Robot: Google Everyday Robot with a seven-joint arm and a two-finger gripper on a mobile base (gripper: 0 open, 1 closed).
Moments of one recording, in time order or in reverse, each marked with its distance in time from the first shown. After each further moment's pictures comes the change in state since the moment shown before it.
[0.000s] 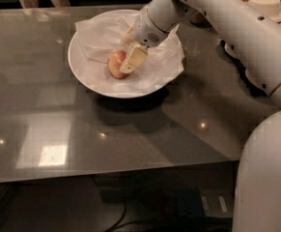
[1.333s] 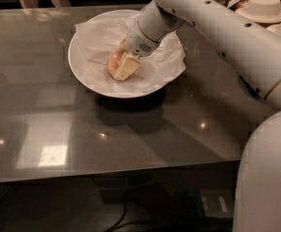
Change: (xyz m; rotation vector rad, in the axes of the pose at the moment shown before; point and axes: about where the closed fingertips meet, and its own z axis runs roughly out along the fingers) arm 0.000 0.012 0.030 -0.016 0.027 -0.012
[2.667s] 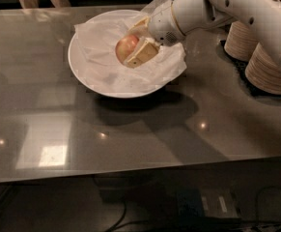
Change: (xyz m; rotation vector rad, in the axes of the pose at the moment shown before) arm -0.021 0.007 -0.086 0.148 -0.277 -0.004
